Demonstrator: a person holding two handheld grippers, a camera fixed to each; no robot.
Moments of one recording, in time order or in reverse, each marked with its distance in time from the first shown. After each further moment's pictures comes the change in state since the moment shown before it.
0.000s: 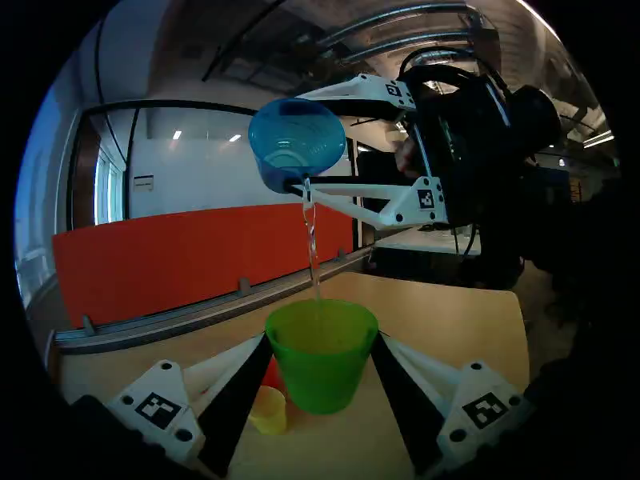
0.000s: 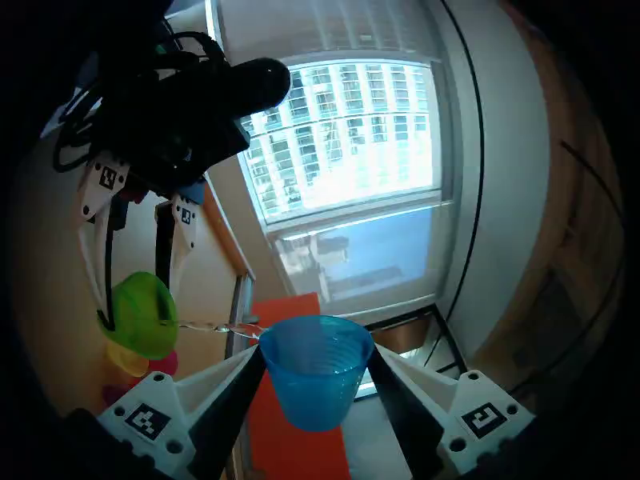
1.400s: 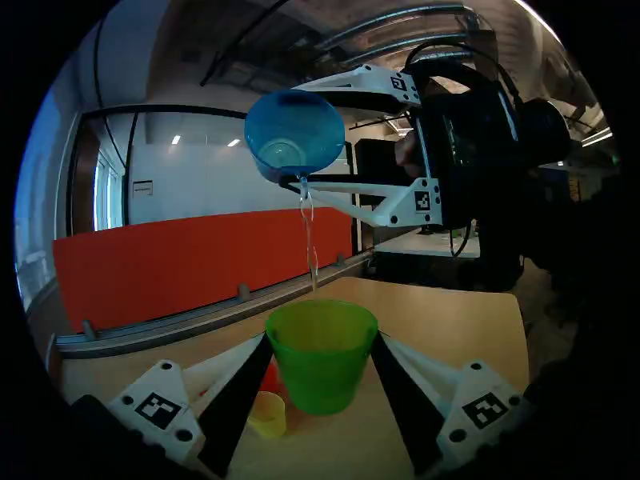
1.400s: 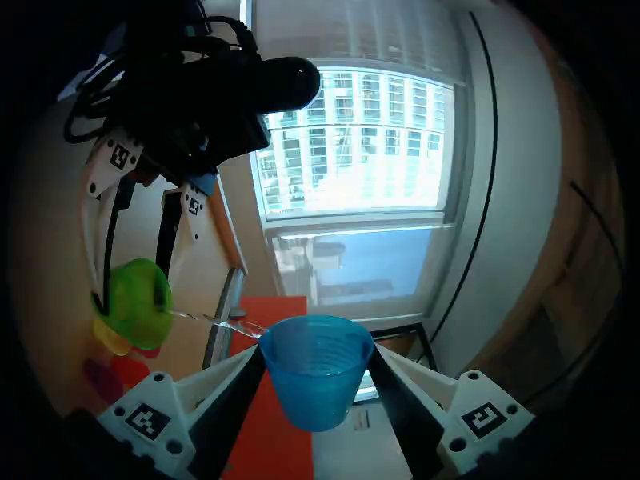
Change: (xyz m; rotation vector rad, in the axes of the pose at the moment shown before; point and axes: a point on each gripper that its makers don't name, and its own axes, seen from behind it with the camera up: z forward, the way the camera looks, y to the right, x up) left arm 0.008 0.002 -0.001 -0.001 0.019 0.008; right arm 0.012 0.012 0.002 -0.017 0.008 -0.149
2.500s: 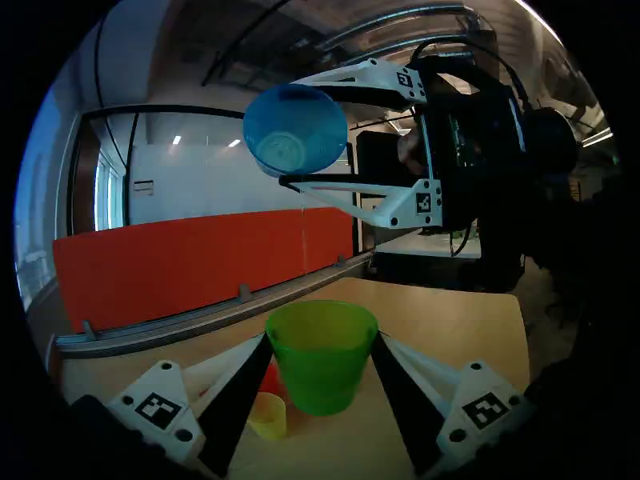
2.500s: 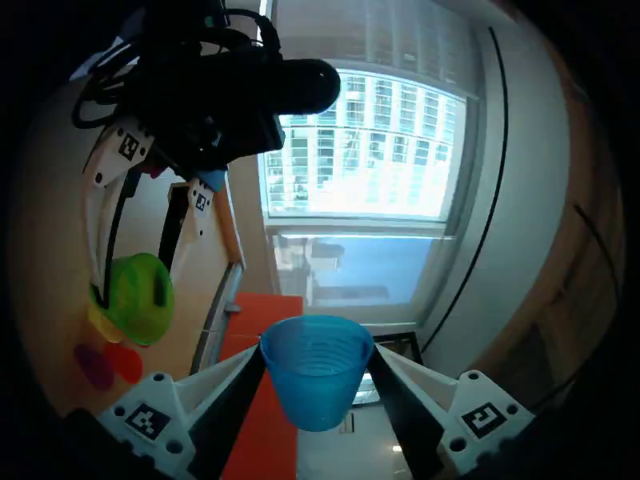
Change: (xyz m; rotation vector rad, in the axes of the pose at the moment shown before) left arm 0.001 -0.001 0.003 0.003 0.002 -0.001; right arm 0.003 0.004 -0.001 -0.003 0.003 -0.080
